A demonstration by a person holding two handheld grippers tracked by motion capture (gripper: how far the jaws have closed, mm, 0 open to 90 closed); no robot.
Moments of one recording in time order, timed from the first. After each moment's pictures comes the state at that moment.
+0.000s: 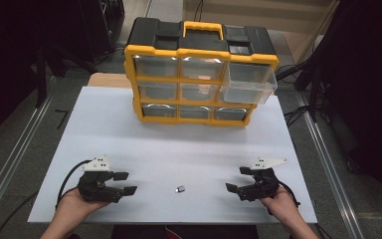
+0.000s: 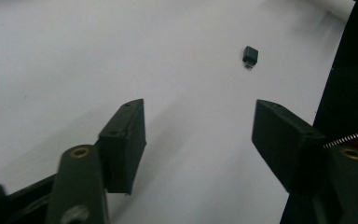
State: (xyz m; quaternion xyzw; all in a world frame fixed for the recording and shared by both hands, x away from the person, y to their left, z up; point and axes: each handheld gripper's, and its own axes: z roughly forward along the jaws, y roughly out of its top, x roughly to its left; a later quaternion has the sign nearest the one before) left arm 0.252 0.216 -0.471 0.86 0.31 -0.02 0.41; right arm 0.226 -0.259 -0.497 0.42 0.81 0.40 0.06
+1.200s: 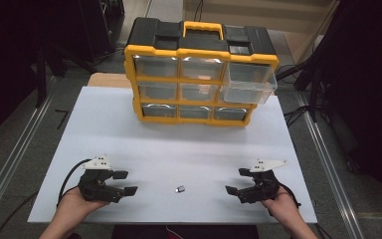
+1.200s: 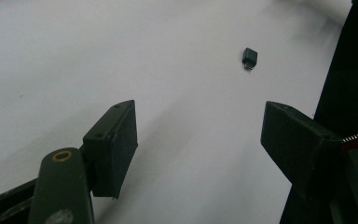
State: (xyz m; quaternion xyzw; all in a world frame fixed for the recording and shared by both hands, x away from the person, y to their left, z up) left arm 0.255 0.217 -0.472 0.85 0.32 -0.03 0.41; right arm 0.222 -0.257 -0.495 0.41 0.82 0.40 0.05
